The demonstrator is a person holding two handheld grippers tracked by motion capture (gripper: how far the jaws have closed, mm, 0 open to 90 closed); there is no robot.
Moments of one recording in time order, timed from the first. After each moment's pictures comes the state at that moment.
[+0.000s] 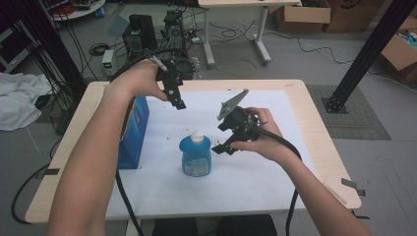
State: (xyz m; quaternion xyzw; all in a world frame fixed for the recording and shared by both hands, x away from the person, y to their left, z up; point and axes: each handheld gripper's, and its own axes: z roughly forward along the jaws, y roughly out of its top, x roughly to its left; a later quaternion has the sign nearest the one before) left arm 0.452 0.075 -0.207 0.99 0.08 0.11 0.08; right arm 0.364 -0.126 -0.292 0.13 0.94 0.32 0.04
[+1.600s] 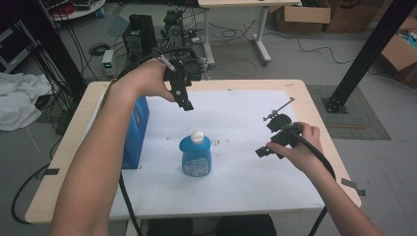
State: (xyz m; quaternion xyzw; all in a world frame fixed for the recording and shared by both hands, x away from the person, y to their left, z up) left arm 0.443 0.054 -0.199 0.99 0.05 0.10 0.09; right arm 0.364 -0.234 -0.326 0.41 0.89 0.20 0.03
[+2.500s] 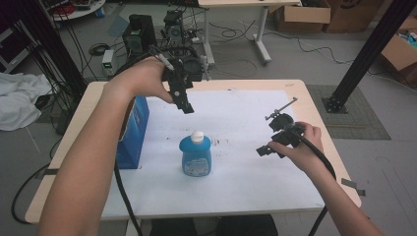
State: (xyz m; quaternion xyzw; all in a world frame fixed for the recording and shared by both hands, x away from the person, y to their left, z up) left arm 0.420 0.053 -0.182 0.99 0.04 0.08 0.09; right arm 0.366 -0.240 -0.328 0.41 0.89 0.22 0.03
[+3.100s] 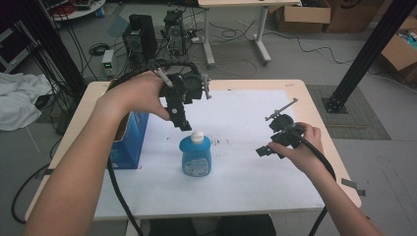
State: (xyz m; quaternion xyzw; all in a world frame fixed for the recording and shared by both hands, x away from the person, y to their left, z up) left arm 0.379 0.049 -0.191 1.00 0.01 0.06 0.07; right arm 0.364 -0.240 -0.329 0.40 0.89 0.22 0.03
